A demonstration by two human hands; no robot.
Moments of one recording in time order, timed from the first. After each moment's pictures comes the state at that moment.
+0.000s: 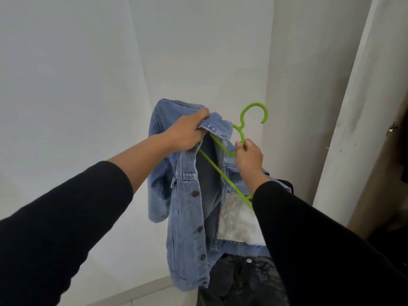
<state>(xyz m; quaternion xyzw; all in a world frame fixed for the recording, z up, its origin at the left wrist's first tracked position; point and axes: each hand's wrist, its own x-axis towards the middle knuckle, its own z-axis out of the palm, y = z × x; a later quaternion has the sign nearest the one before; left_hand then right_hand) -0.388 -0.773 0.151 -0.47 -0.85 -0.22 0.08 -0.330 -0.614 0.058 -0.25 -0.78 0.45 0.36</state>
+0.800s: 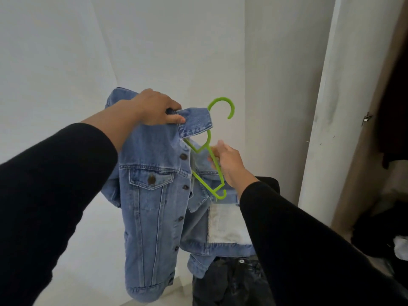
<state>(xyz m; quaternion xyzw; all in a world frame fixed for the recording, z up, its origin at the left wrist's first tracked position) -0.444 -0.756 0.214 -0.49 -0.82 0.14 0.25 -0.332 -0.608 0.056 -0.16 -0.63 0.71 0.26</state>
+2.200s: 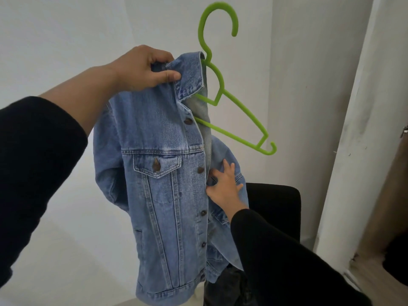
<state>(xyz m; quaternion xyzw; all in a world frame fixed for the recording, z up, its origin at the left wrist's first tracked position) -0.405 -0.821 0.287 -0.51 -0.81 -0.13 0.25 -0.343 -0.652 0.006 -0.13 -0.88 0.40 0.21</state>
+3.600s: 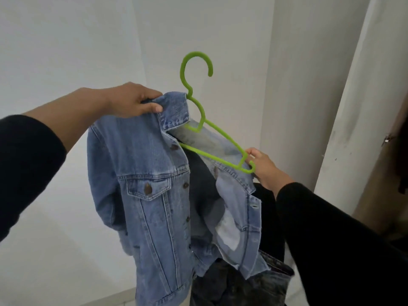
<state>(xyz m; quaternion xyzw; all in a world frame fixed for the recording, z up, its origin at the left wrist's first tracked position) -0.424 -0.864 0.236 -0.48 -0.87 -0.01 0.15 -0.314 -0.557 0.046 -0.13 -0.76 0.59 0.23</state>
